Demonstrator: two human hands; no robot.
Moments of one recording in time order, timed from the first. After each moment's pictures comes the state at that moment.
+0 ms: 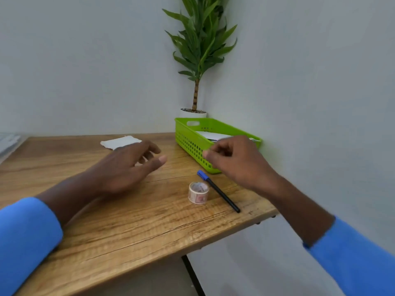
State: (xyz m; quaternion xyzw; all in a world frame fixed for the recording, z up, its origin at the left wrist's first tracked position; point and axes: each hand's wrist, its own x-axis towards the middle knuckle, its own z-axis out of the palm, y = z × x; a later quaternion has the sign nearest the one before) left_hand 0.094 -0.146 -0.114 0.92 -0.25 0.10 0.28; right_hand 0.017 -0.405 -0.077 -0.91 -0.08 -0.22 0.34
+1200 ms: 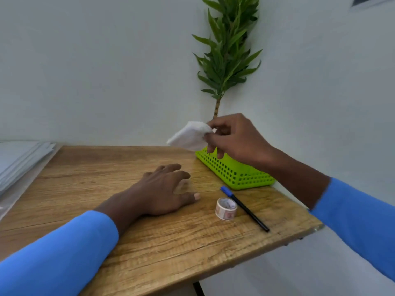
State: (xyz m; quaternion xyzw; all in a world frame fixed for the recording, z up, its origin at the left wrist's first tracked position) left_hand 0.097 -0.161 -0.126 0.96 -0.26 0.04 0.13; right_hand 0.059 -0.356 -0.020 -0.89 -0.20 -0.22 0.34
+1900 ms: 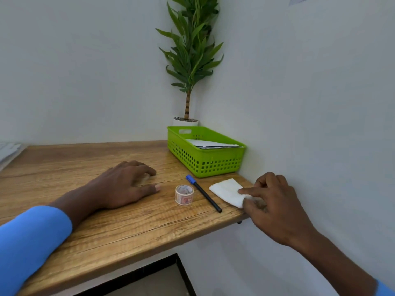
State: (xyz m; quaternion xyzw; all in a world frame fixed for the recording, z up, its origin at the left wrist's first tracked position) left_hand 0.096 -0.155 -0.133 0.95 -0.27 0.06 0.14; right_hand -0.058 -0.494 -0.136 -0.96 0.03 -0.26 0.11
